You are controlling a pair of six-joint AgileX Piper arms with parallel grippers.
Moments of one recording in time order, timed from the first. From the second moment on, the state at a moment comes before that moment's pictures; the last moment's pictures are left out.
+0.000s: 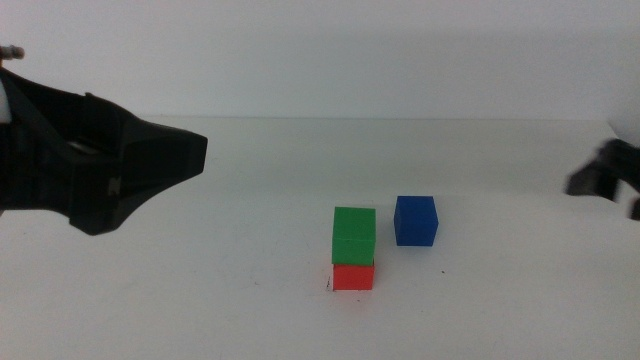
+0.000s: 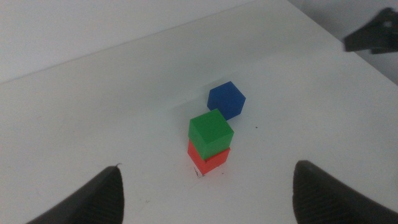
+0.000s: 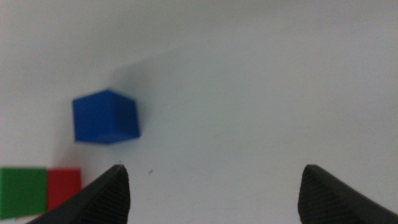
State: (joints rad) left arm -0.69 0.84 -1.12 0.01 0.91 -0.16; right arm -0.02 1.24 -0.90 0.33 0.71 0.06
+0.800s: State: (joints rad) left arm -0.69 0.84 -1.12 0.01 0.91 -0.16; right arm 0.50 1.98 -1.51 -0.13 0.88 0.59
